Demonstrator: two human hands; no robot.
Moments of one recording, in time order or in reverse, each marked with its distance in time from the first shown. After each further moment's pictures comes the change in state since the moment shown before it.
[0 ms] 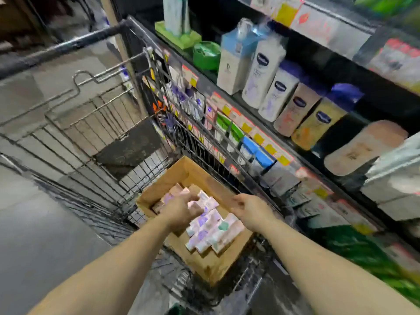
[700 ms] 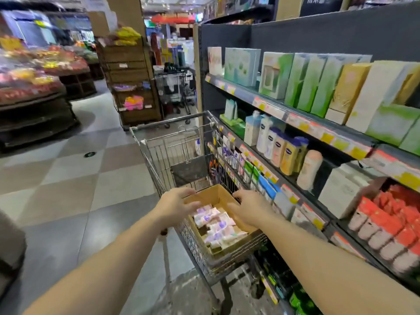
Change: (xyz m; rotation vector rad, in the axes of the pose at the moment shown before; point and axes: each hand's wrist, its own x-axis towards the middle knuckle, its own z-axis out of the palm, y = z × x) left_hand -0.371 0.128 0.075 -0.054 0.659 -0.032; right_hand -0.294 0.040 -0.044 -0.177 0.250 -0.525
